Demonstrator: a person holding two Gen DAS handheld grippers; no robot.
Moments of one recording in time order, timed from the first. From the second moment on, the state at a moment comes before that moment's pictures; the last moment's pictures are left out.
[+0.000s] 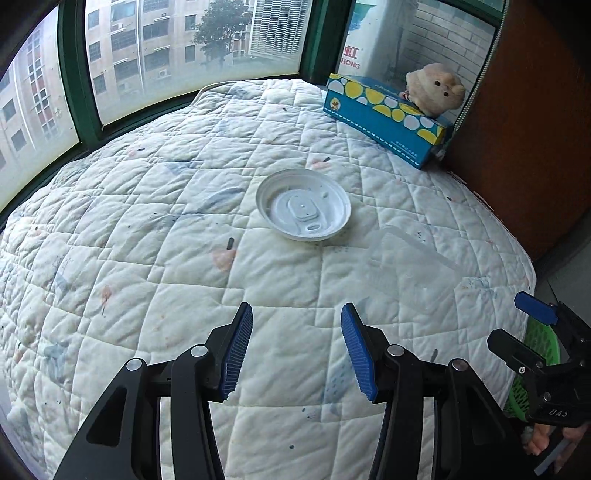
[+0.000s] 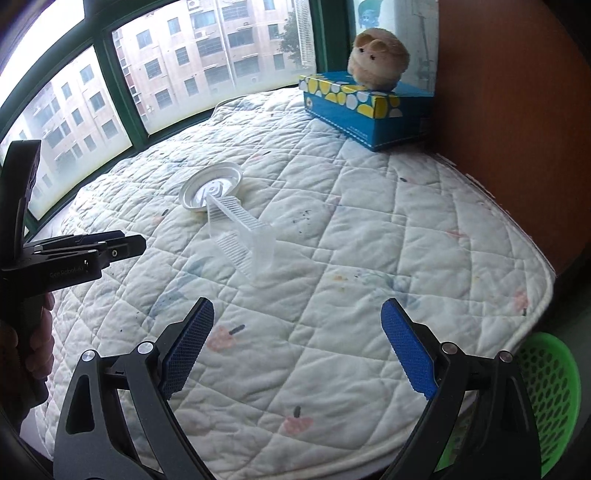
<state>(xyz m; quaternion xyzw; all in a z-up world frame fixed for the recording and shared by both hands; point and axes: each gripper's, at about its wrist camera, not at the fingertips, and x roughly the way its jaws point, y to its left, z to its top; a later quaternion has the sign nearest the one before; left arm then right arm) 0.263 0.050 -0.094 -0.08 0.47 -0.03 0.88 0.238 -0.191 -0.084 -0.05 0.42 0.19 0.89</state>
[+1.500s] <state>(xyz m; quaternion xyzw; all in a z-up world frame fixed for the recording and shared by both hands) 0.386 0.091 -0.131 -0.11 0.50 -0.02 0.86 0.299 -0.137 -0.127 -0.11 0.45 0.19 0.87</state>
